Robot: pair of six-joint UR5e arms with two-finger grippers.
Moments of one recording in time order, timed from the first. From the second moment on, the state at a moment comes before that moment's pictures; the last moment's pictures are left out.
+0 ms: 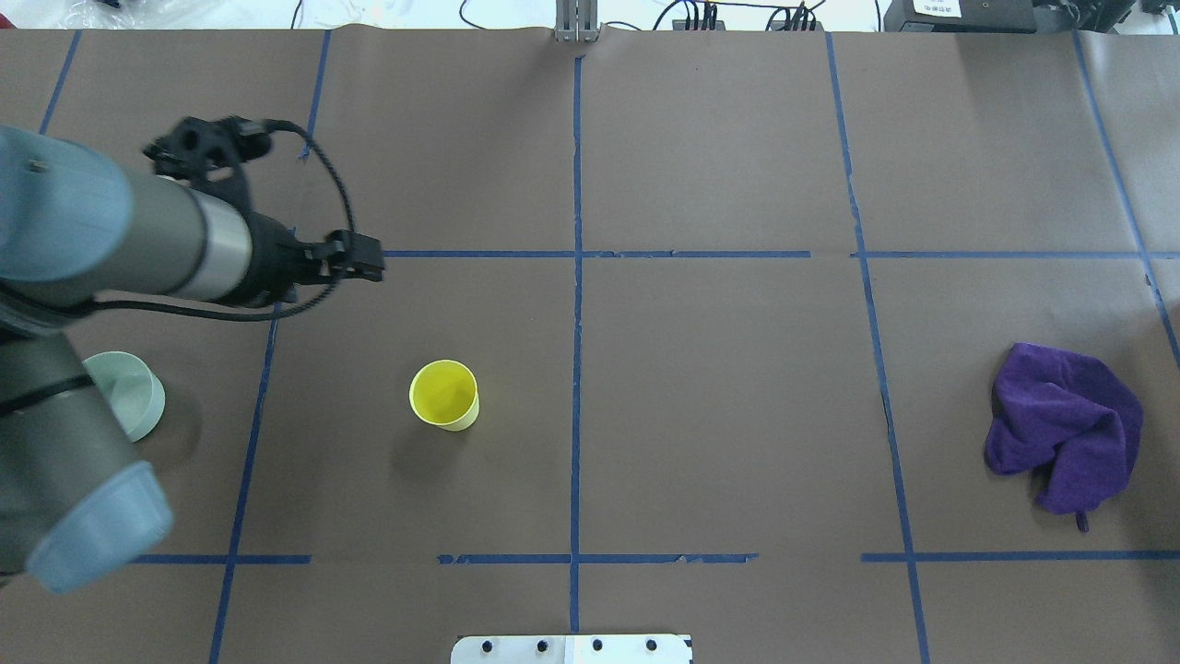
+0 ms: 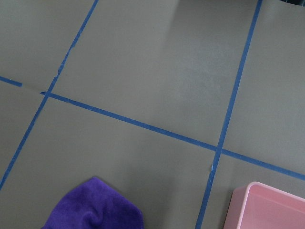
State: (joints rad) left arm -0.61 -1.98 -2.10 -1.56 -1.76 -1.45; right arm 1.65 -1.75 1.91 -1.36 2.48 -0.09
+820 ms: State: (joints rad) left arm -0.50 -1.96 -1.90 -1.82 -1.67 -1.44; right arm 1.65 -1.75 1.91 -1.34 2.48 -0.09
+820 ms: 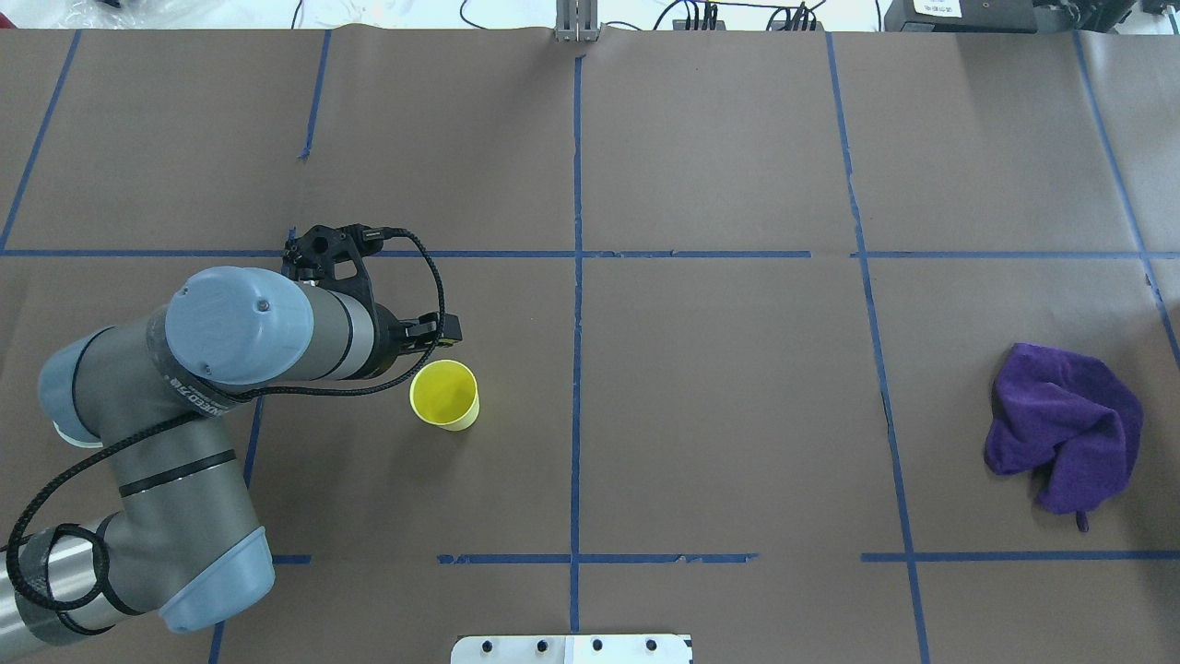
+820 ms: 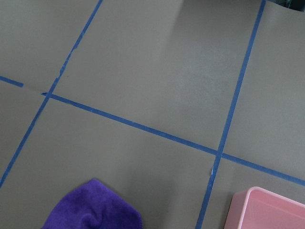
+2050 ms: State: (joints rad) left arm -0.44 -1.92 -1.91 -1.87 -1.67 -1.44; right arm 1.65 -1.75 1.90 -1.34 2.48 -0.09
